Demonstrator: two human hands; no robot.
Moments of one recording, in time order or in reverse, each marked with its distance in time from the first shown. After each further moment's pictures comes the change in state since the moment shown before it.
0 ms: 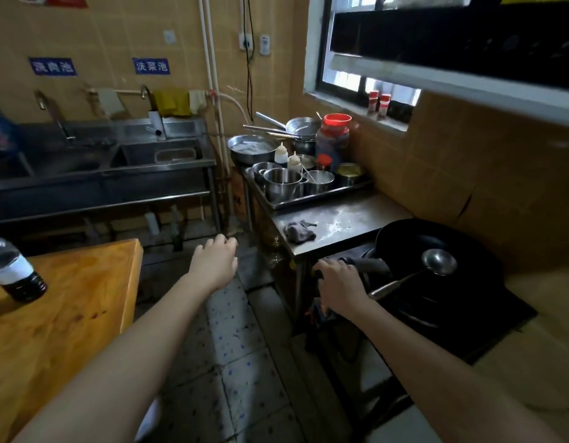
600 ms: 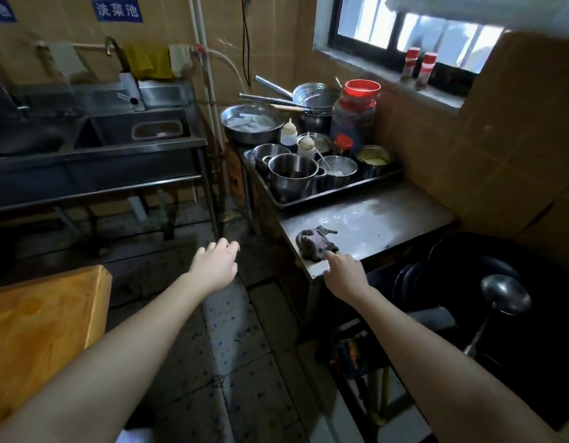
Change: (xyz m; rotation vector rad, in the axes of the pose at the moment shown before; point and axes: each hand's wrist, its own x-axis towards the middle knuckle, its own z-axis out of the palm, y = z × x) left_hand 0.202 -0.065 0.092 0.000 -0.183 0.054; right_hand 0.221 0.029 0.089 0.030 -0.159 0.152
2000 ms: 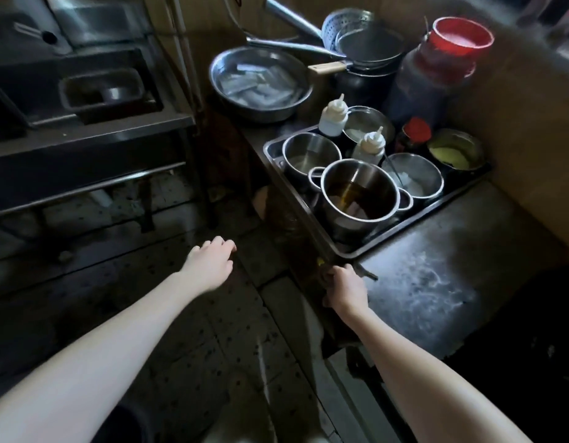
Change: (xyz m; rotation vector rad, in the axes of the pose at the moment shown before) left_hand 0.329 -0.218 0.055 -0.108 -0.269 0.112; right_hand 0.306 -0.113 0.117 0.134 -0.127 0.390
